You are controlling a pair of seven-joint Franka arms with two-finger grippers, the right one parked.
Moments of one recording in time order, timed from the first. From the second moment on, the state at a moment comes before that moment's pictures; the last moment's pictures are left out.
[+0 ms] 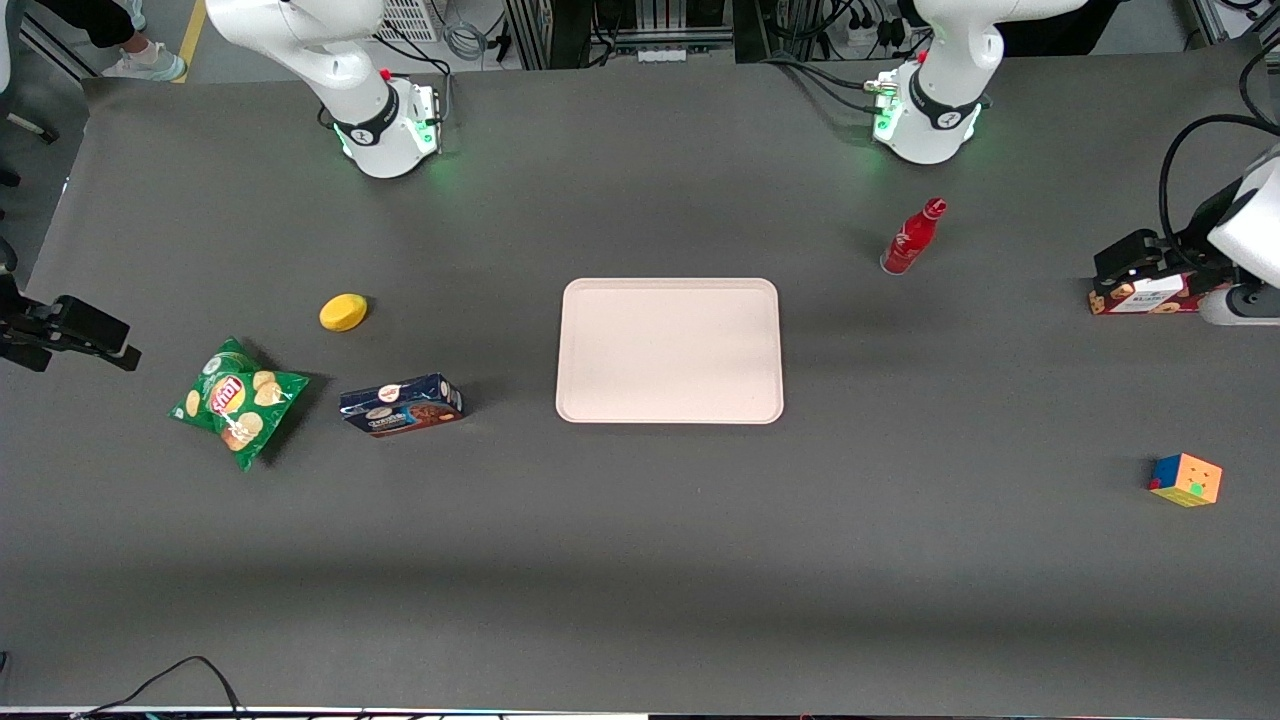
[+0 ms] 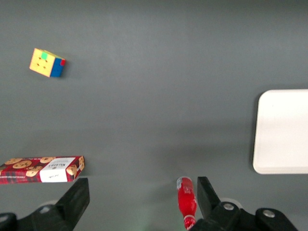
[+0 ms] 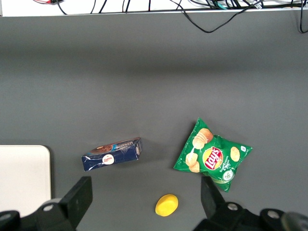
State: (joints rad) arm 0.06 -0.01 -0.08 -1.65 0.02 1.58 0.01
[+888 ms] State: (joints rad) arm 0.17 0.02 -0.08 -1.70 0.09 1.43 0.37
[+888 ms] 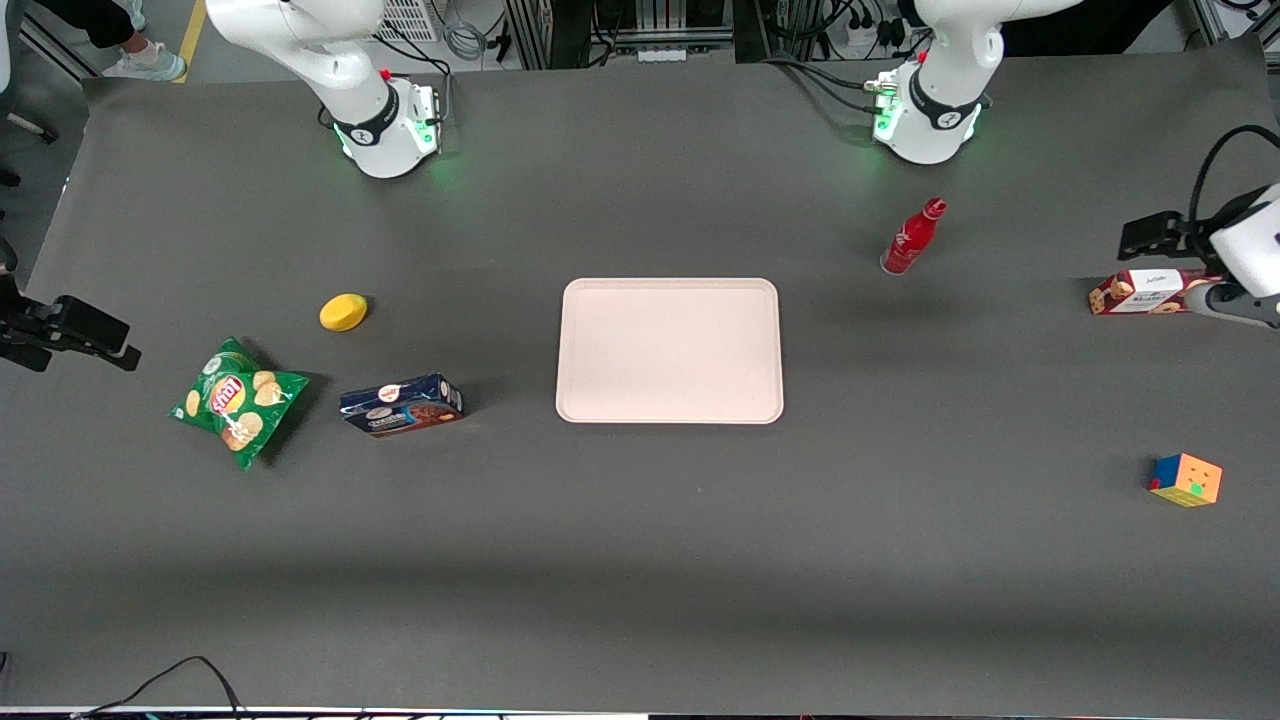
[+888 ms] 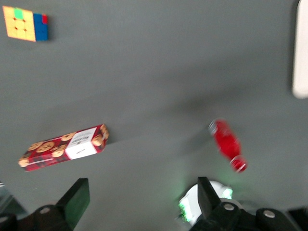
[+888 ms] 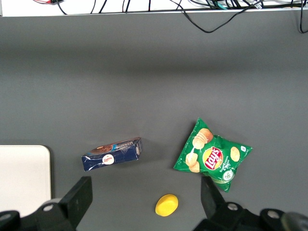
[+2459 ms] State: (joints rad) arm 0.33 -0.06 0.41 -2.30 0.20 2.23 2.08
